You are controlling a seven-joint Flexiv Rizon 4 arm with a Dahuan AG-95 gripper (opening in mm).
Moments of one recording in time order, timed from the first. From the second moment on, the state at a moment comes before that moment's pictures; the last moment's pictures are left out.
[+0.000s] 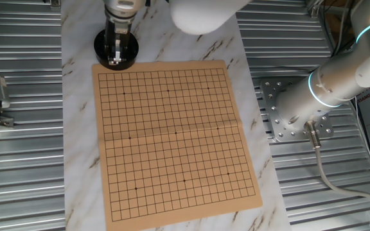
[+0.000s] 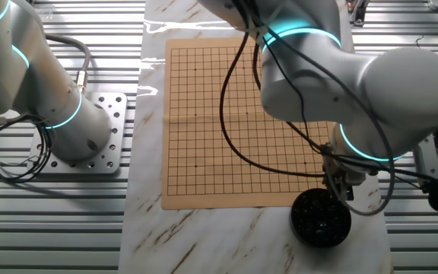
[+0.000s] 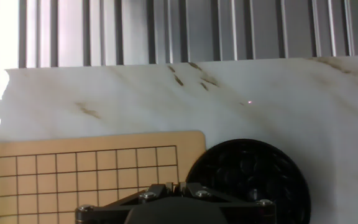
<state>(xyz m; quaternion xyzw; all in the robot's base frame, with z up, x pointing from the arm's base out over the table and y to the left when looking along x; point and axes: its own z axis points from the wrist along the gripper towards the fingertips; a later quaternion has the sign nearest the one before) 0.599 -0.146 0.078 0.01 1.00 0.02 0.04</state>
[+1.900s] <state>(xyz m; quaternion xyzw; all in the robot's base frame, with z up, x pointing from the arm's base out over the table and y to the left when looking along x) 0.597 -0.102 0.065 0.03 1.00 0.03 0.04</state>
